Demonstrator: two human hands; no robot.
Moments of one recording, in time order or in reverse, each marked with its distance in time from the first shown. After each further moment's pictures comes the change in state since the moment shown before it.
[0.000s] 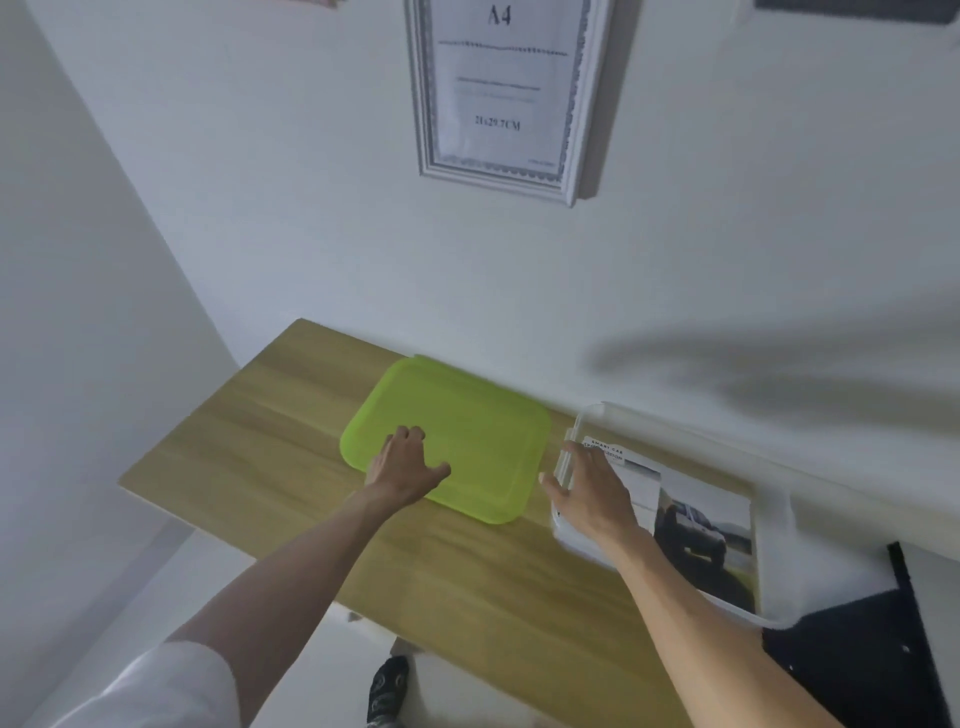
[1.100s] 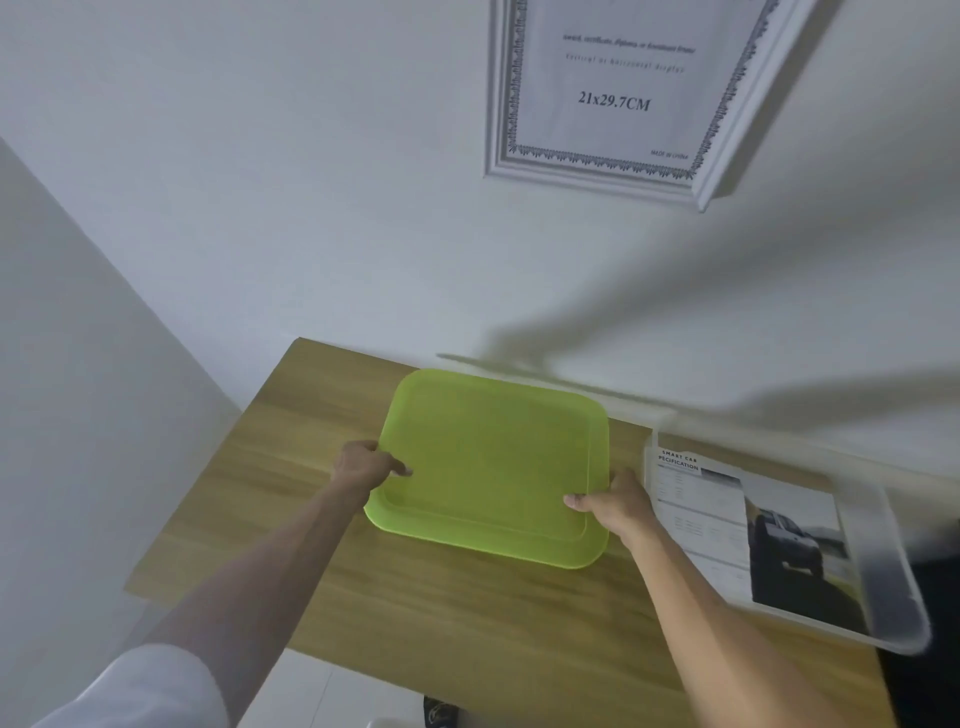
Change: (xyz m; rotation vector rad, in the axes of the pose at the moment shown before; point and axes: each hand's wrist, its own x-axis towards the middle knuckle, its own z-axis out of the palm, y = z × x) left_hand 0.152 -0.143 -0.055 -0.544 -0.217 -0.536; right_hand 0.126 -0.010 0.121 0.533 -0.162 0.653
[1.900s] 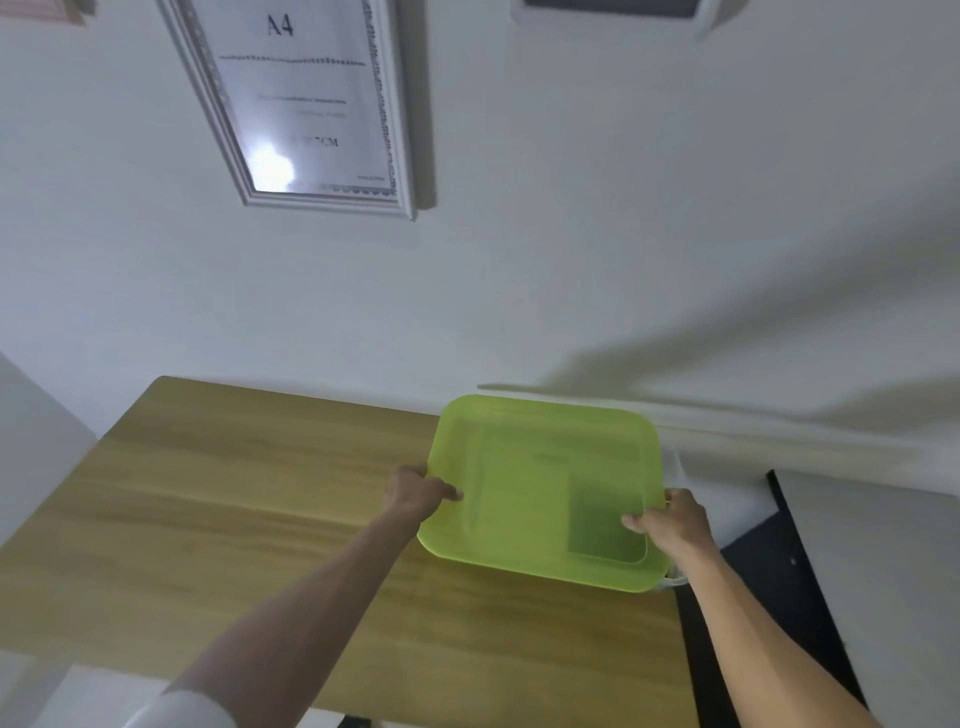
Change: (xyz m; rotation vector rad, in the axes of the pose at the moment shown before) left_hand -0.190 0.068 0.249 -0.033 -0.178 0.215; right_hand -0.049 0.177 -0.262 0.134 0.275 0.018
